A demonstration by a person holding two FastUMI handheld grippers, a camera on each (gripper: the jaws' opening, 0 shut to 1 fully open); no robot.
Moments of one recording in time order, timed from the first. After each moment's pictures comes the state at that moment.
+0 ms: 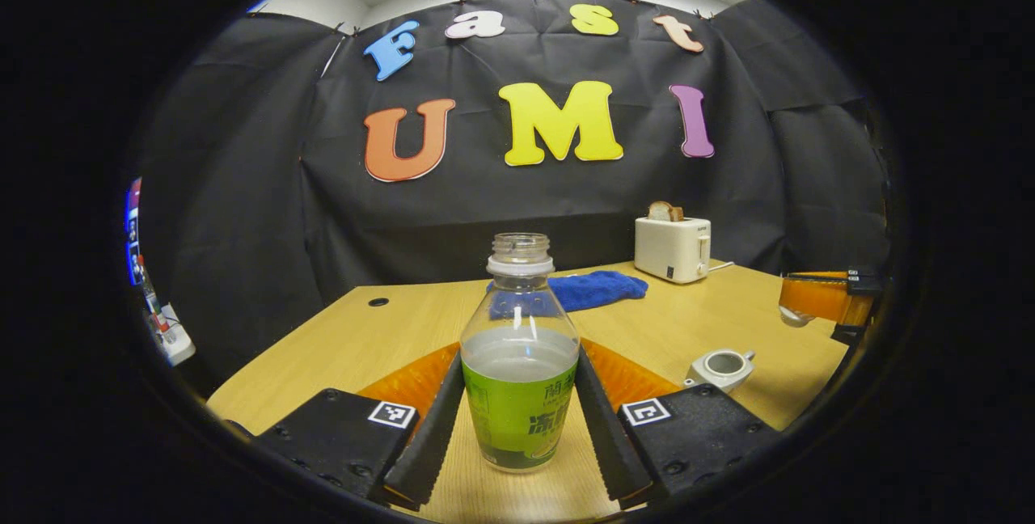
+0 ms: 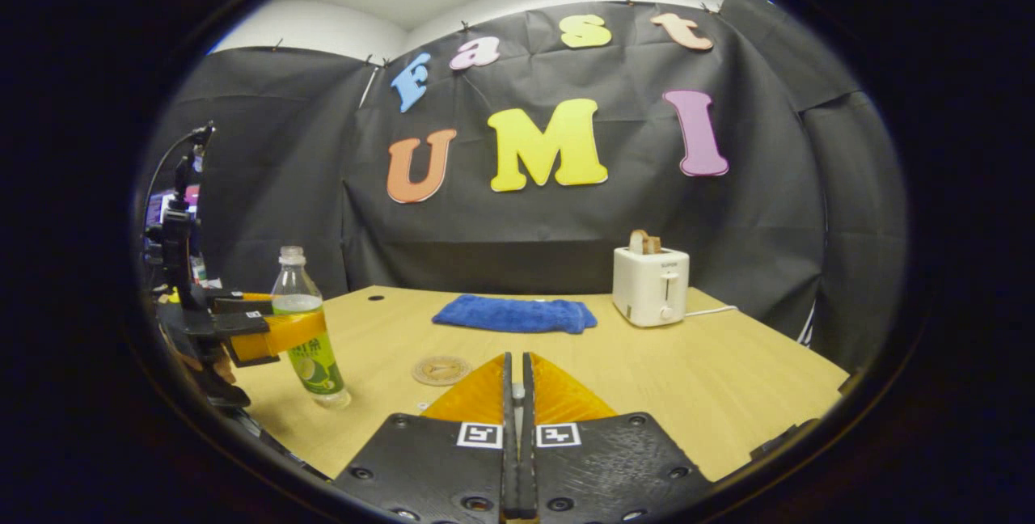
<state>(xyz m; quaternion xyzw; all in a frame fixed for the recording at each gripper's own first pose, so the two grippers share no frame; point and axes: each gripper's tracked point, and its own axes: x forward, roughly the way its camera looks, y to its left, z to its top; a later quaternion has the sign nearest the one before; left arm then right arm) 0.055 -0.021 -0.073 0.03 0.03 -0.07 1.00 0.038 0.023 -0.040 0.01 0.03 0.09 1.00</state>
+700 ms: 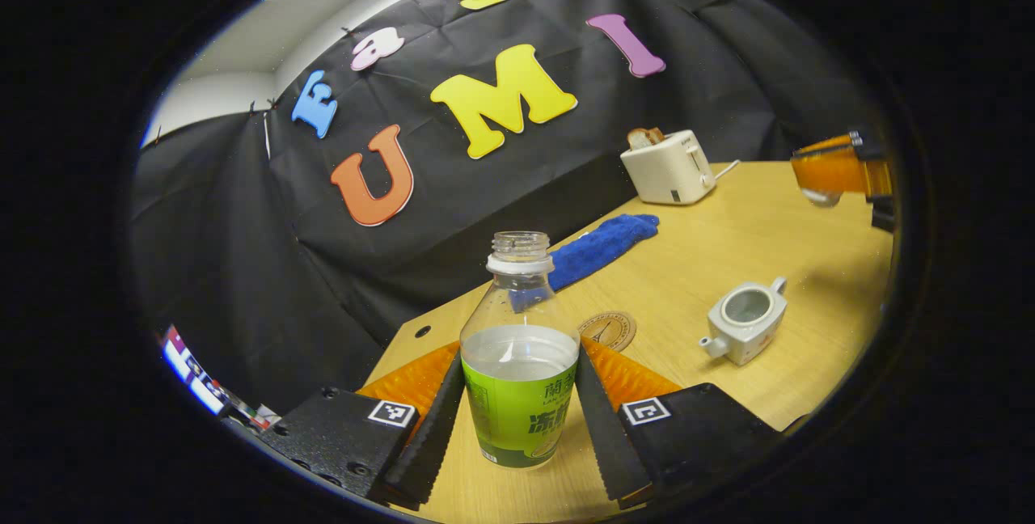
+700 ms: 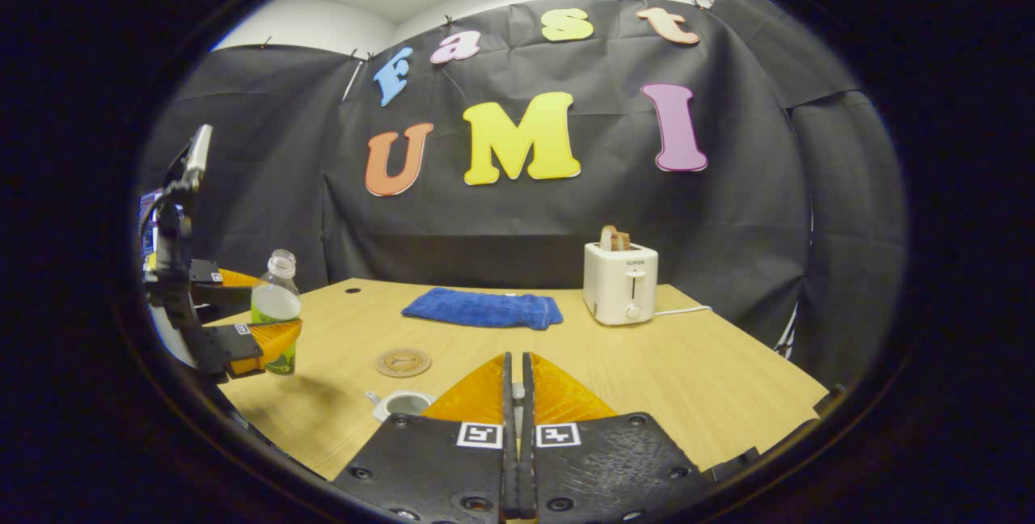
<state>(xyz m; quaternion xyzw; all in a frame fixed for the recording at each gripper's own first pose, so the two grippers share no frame) 0.059 -0.040 -0.080 0.29 0.08 -0.03 0.95 0.044 -0.030 -0.038 0.01 0.04 0.07 1.00</state>
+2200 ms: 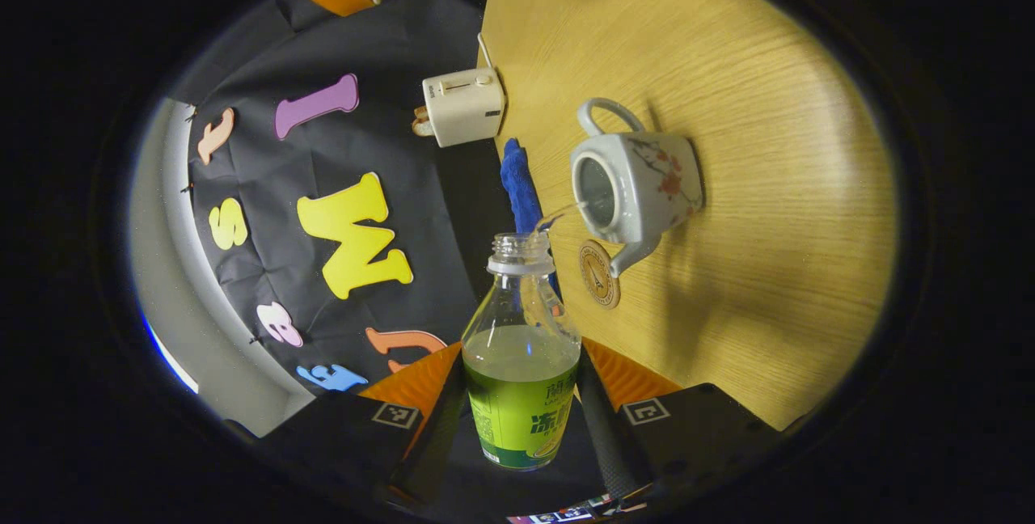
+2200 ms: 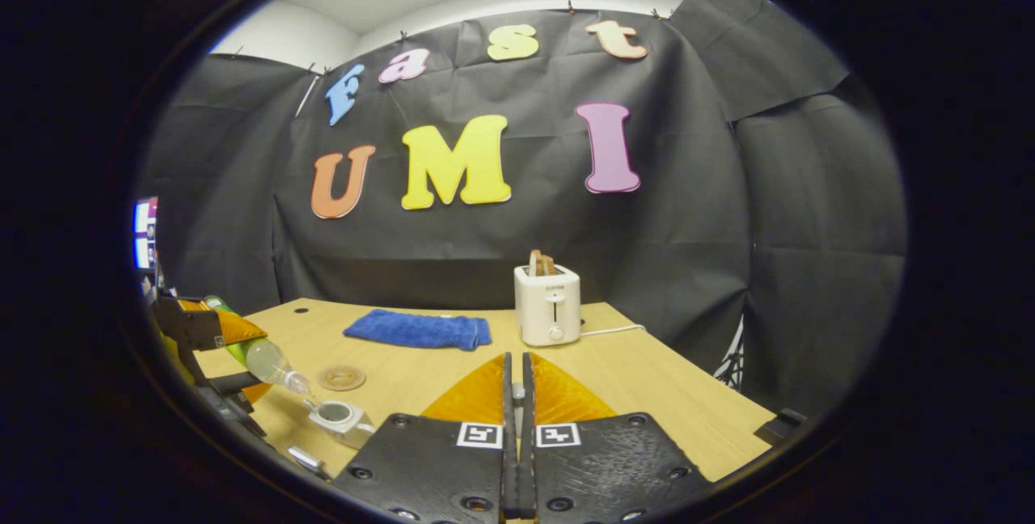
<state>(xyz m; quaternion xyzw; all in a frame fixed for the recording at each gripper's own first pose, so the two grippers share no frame) 0.052 -0.111 -0.081 0.78 0.09 -0.05 0.62 0.036 -0.118 -0.008 0.03 0.01 -0.01 1.00</state>
